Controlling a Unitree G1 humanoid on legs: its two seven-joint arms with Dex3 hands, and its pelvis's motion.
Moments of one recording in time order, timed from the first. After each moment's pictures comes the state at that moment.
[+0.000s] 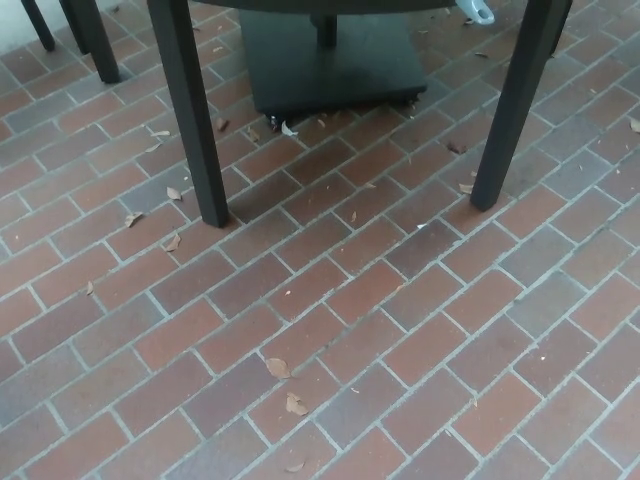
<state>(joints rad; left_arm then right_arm) 0.26 0.52 0.28 1.24 0.02 -0.10 0.00 0.25 -0.53 -0.08 1.03 -0.19 -0.27 -0.04</state>
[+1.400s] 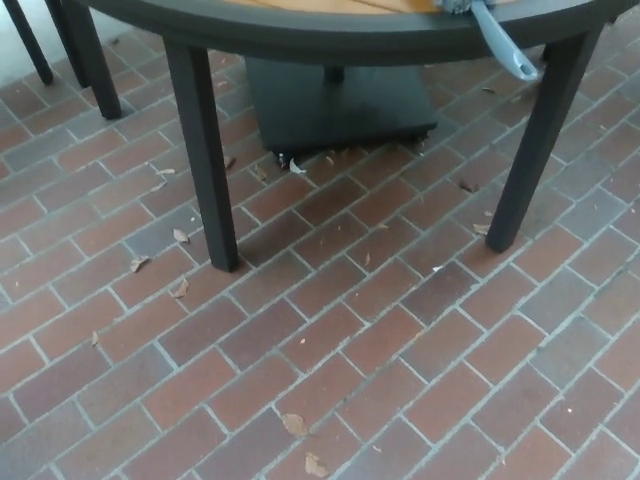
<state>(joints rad) 0.25 0.55 0.35 1.31 -0.02 -0.24 0.03 0.21 -0.57 -0.09 1.20 -0.18 -0.54 -0.12</state>
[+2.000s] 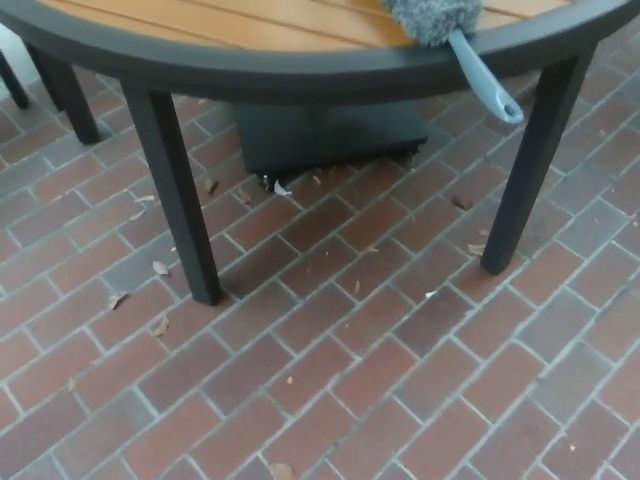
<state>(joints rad) 0.20 0.49 0.52 1.28 -0.14 -0.32 -0.09 0.19 -0.54 -0.19 1.17 -0.11 -0.54 -0.11</state>
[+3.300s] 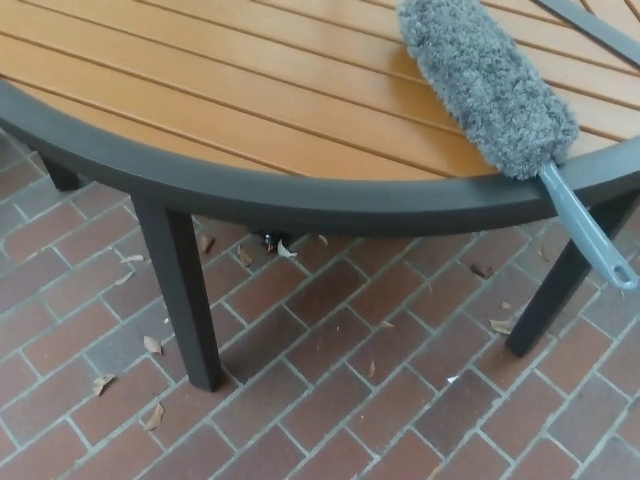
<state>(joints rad) 0.17 0.50 0.52 1.25 -0.20 -0.38 -0.15 0.18 -0.50 -0.24 1.11 -0.04 -0.53 -0.06</state>
